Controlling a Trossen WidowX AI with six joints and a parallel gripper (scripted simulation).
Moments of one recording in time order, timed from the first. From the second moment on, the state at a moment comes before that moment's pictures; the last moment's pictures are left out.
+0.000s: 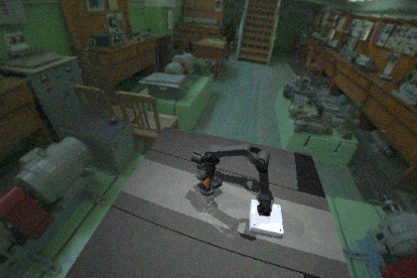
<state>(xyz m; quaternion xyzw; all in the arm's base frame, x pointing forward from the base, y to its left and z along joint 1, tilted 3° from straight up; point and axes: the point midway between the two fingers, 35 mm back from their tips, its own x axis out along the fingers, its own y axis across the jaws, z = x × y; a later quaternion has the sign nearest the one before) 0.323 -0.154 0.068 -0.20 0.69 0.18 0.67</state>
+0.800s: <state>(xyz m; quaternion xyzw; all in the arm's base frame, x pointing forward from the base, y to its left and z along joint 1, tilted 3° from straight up) 0.323 -0.154 0.070 -0.21 0.69 0.19 0.67</state>
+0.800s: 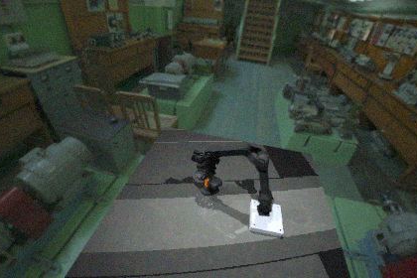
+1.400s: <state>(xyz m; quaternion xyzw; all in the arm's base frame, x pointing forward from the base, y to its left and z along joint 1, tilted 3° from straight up) 0.323 -0.154 0.068 -0.27 0.66 0.25 0.65</state>
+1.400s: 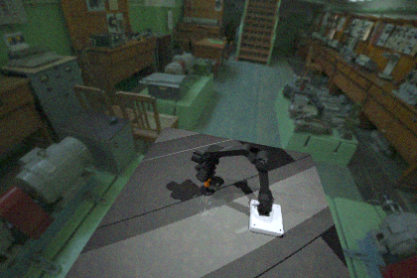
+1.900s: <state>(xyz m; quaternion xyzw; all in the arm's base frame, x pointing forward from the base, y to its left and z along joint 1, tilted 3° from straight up) 0.323 -0.154 0.067 -0.28 0.66 0.25 0.65</state>
